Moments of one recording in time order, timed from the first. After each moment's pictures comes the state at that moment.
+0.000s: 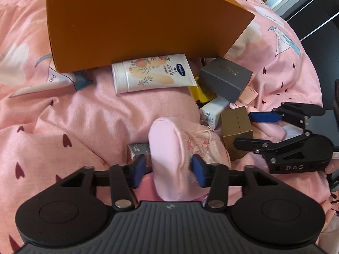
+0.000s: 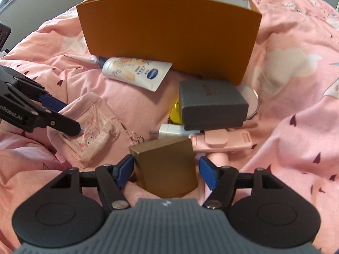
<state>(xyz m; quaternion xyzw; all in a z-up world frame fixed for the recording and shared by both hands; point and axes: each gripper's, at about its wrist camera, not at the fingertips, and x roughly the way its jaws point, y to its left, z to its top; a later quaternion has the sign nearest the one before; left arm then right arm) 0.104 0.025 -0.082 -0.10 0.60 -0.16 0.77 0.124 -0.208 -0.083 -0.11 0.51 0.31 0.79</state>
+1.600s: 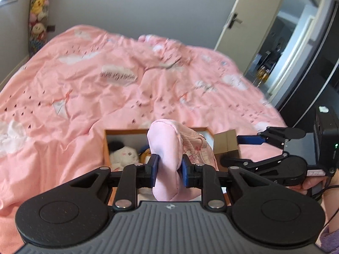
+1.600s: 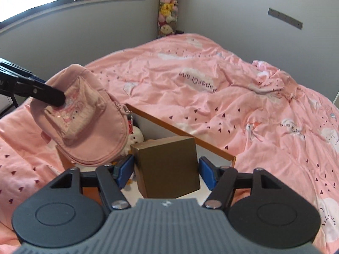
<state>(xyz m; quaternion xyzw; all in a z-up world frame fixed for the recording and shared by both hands) 0.218 0.099 0.088 -0.11 0.40 -0.10 0.91 0.278 -0.133 0.069 -0.18 0.33 0.34 0.86</state>
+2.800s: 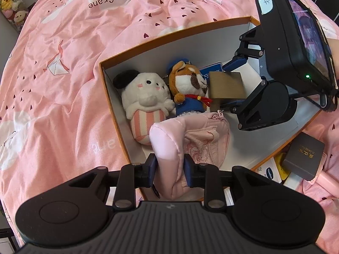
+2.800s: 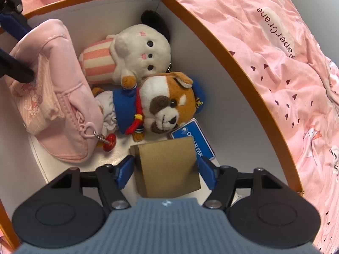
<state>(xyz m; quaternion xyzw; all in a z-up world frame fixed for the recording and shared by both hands) 0.273 0.060 -0.014 0.09 0.60 -0.06 0.79 0.355 -0.030 -0.082 -0.41 0.42 0.42 0.69</state>
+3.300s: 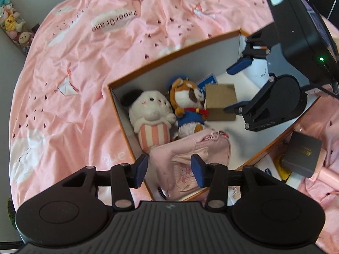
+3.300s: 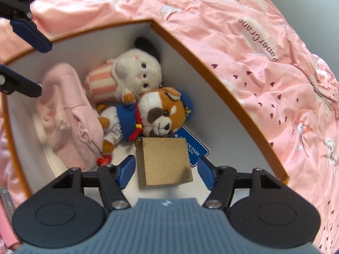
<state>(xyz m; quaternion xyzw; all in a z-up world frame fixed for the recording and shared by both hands) 0.258 0.049 0.018 0.13 0.55 -0.06 0.82 0.339 -0.056 -0.047 -0.36 0.41 0.41 0.73</state>
